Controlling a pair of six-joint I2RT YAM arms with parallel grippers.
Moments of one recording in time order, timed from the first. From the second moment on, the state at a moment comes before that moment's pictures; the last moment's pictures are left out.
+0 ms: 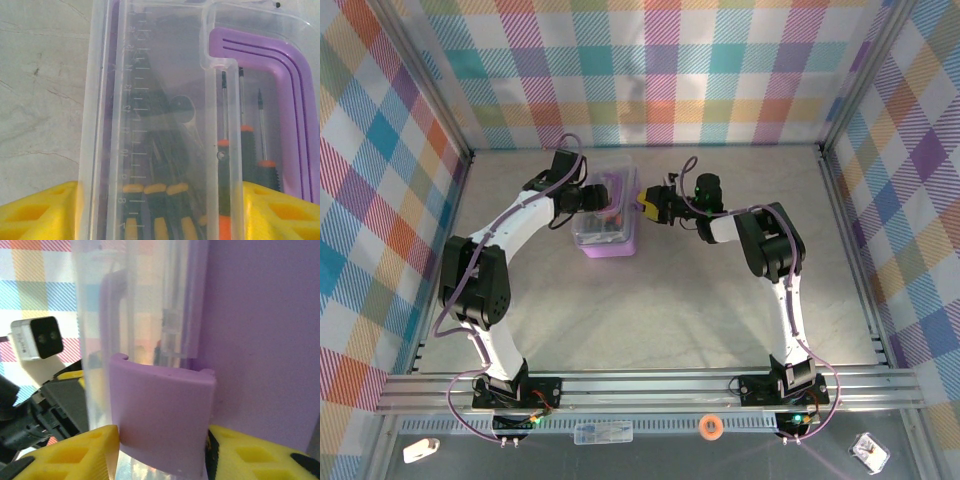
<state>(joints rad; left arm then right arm) -0.31 1.83 1.41 -0.53 0.03 -0.36 0.36 2.30 1.33 0.87 -1.04 1.39</state>
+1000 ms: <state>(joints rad) -0.36 1.84 1.43 -0.54 -0.05 -0.36 0.35 2.27 1.38 0.39 -0.97 1.04</state>
